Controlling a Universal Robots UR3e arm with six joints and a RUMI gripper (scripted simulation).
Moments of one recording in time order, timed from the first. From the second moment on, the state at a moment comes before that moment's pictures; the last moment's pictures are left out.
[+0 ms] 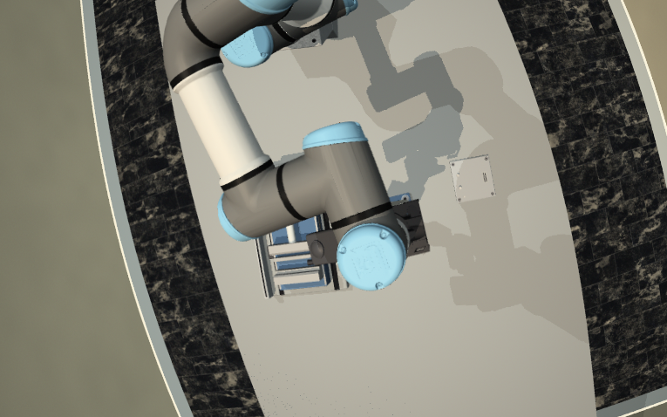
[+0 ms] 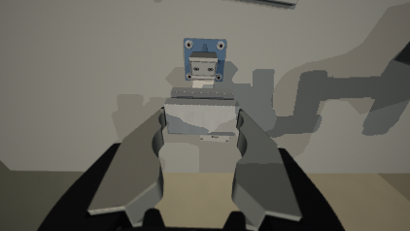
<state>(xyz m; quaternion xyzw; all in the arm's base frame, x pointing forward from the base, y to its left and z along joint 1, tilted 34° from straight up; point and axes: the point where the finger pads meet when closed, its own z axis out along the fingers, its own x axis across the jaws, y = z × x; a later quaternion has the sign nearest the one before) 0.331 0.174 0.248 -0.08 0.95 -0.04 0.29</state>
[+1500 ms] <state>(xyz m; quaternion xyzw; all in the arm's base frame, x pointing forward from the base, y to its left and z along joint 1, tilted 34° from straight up) 0.331 0.174 0.248 -0.08 0.95 -0.04 0.29</state>
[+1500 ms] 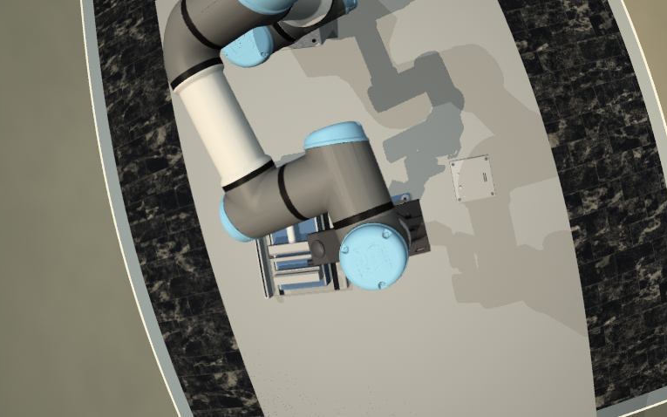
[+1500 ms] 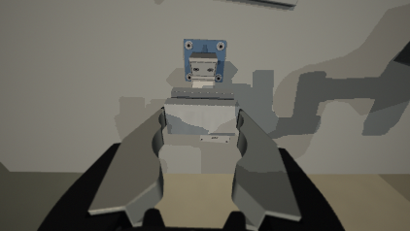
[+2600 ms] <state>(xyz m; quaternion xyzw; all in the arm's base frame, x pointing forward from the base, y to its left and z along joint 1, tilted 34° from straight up) 0.331 0.176 0.248 -0.06 0.95 -0.12 0.29</state>
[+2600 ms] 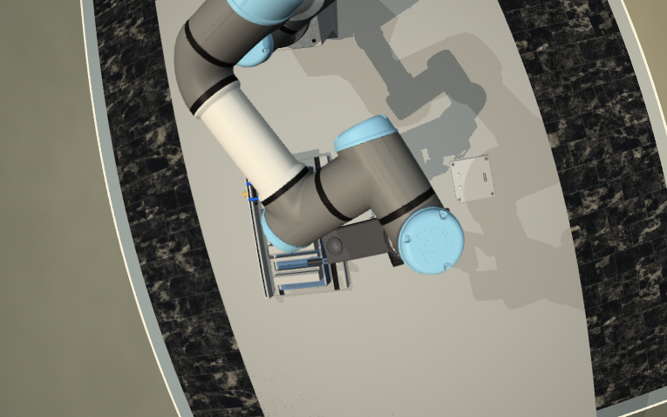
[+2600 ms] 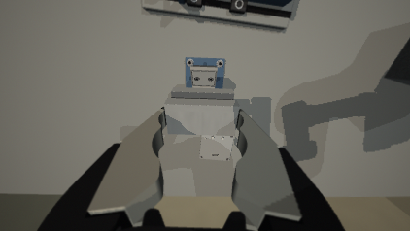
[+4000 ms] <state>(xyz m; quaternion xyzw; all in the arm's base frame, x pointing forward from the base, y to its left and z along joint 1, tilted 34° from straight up) 0.332 0.179 0.246 0.01 0.89 -0.33 0.30</state>
